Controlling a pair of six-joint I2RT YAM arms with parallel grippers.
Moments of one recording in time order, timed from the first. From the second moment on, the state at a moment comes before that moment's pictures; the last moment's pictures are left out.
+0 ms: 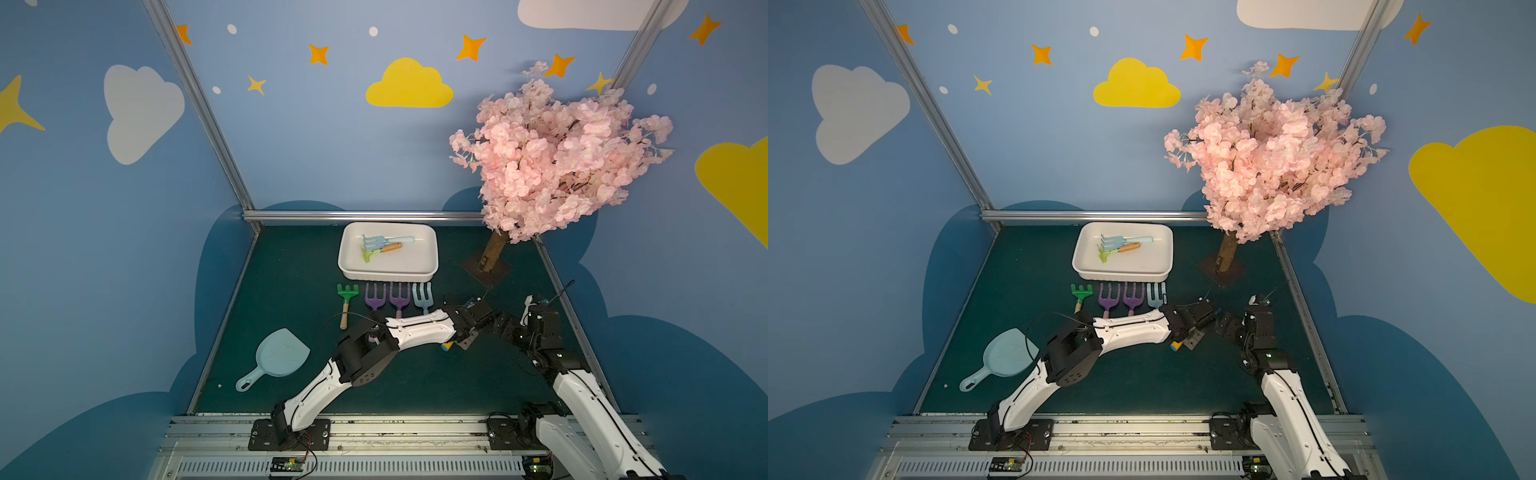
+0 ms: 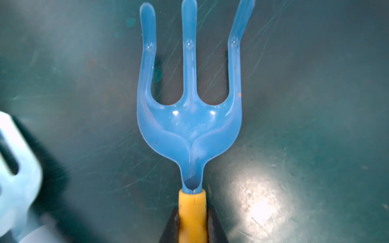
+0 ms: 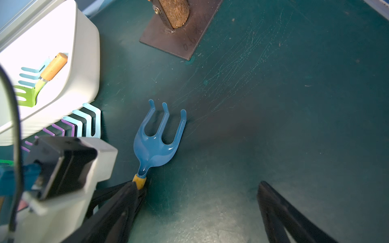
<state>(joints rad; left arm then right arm) -1.11 2.37 1.89 -0.67 -0.31 -0.30 0.10 0.79 0.44 -0.40 0.02 0.48</state>
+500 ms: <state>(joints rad) -1.13 2.21 1.70 -0.65 -0.31 -0.31 0.08 0.76 0.43 -0.40 0.02 0.49</state>
